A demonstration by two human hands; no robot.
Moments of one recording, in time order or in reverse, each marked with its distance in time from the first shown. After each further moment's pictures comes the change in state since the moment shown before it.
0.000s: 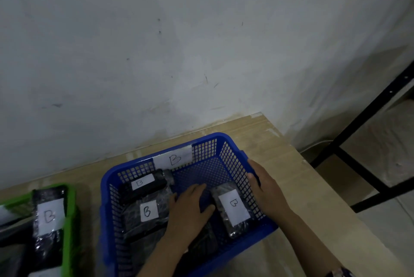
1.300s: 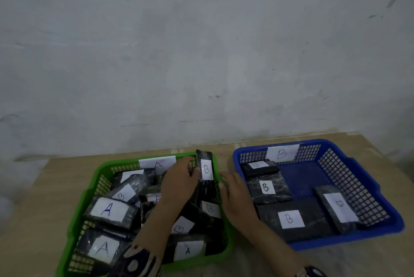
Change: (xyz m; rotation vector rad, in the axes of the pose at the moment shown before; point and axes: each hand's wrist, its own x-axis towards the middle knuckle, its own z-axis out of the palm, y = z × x) left_hand -0.136 -0.169 -0.198 -0.079 0.555 -0.207; right_hand -0.095 -0.225 0.237 0.008 -0.130 -0.370
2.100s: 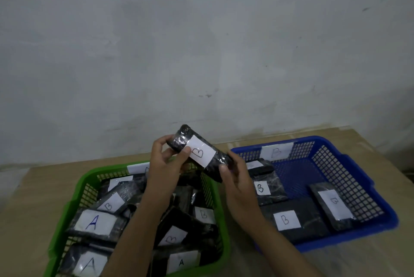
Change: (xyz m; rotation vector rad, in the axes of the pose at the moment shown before) left_hand 0.004 0.031 -0.035 -0.997 0.078 -0.115; right_hand 0.008 -0.037 -0.038 0.607 0.134 0.124
